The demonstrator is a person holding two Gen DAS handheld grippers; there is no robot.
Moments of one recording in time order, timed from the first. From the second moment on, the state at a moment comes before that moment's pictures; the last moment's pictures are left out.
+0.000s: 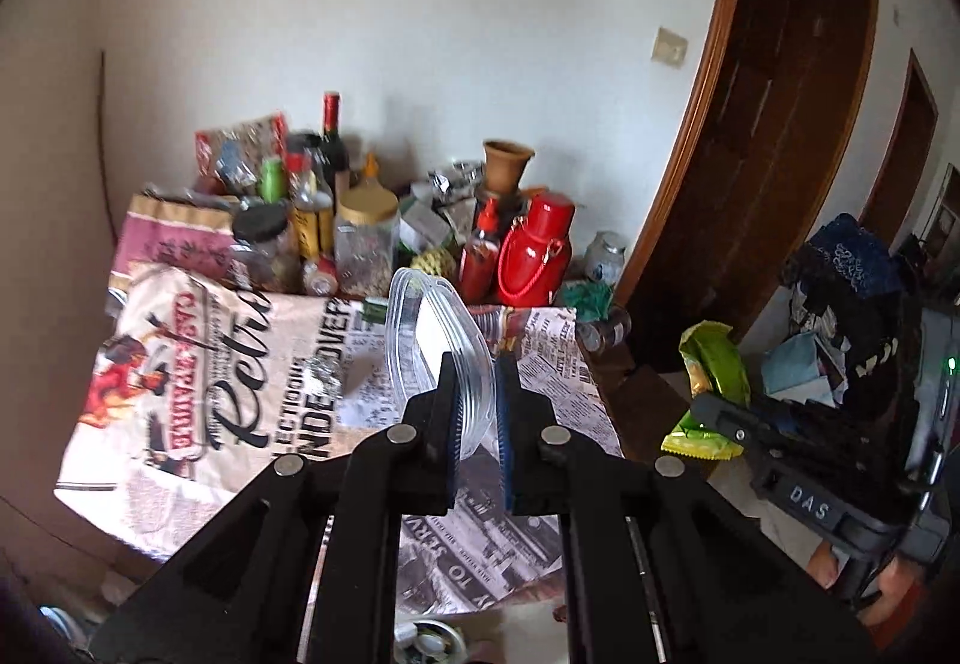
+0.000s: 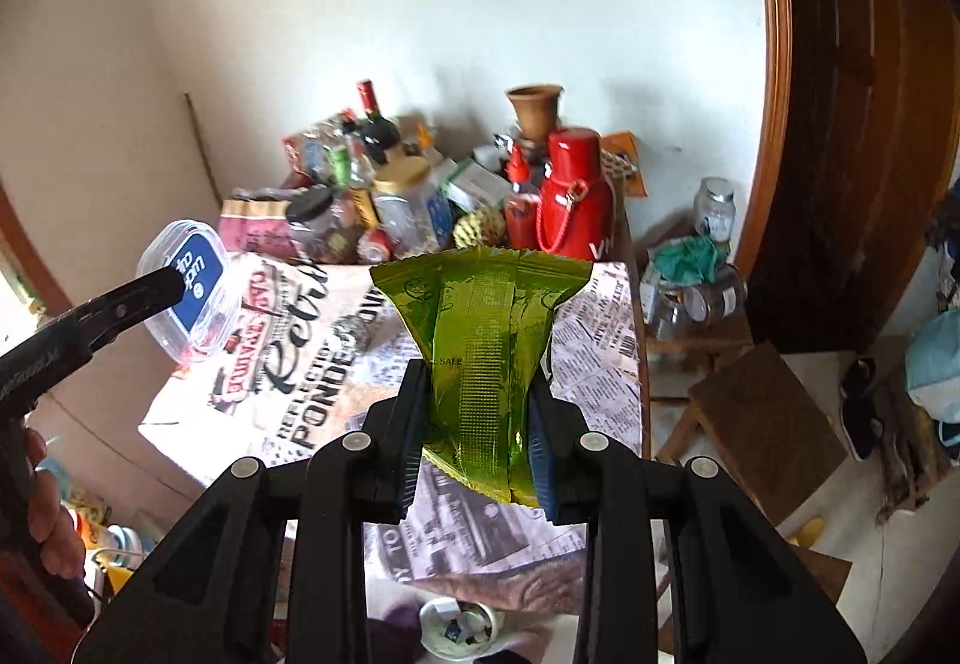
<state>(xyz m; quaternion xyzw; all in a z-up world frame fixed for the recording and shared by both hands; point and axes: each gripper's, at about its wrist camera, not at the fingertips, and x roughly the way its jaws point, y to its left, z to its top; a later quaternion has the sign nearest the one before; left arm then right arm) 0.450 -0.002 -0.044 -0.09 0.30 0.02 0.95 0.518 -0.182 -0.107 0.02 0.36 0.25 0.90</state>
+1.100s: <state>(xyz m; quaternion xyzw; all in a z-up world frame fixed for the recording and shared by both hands) 0.178 0.052 -0.081 -0.07 0.35 -0.08 0.93 0.254 -0.121 -0.122 0.04 0.39 0.18 0.90</state>
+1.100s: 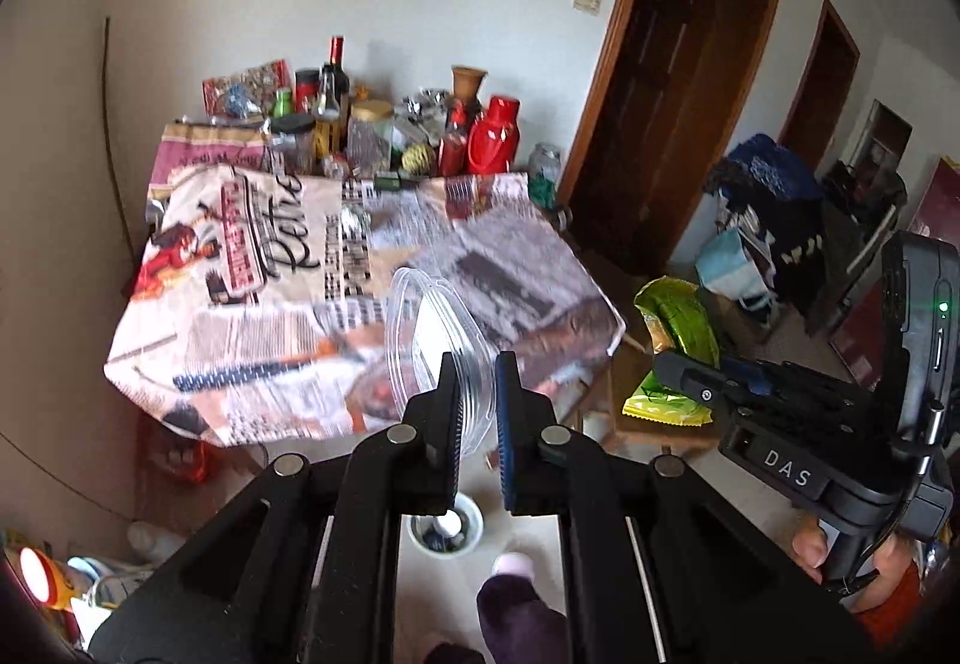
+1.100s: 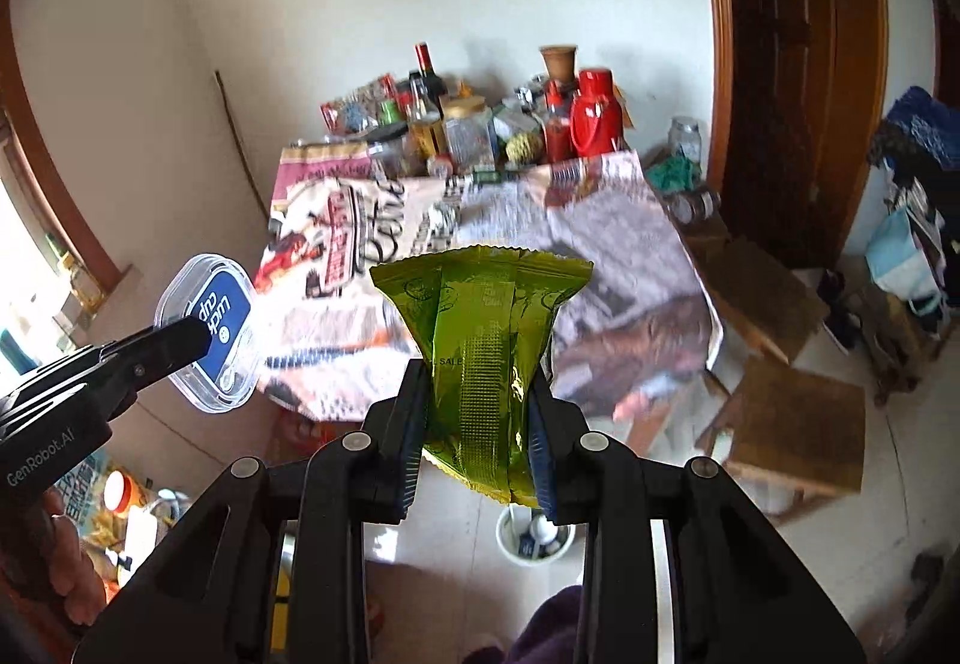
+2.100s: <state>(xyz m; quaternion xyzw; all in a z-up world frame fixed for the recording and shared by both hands) 0.278 -0.002 -0.402 -0.11 0.57 -0.04 0.81 0.325 -0.149 -0.417 0.02 0.59 0.20 0.78</state>
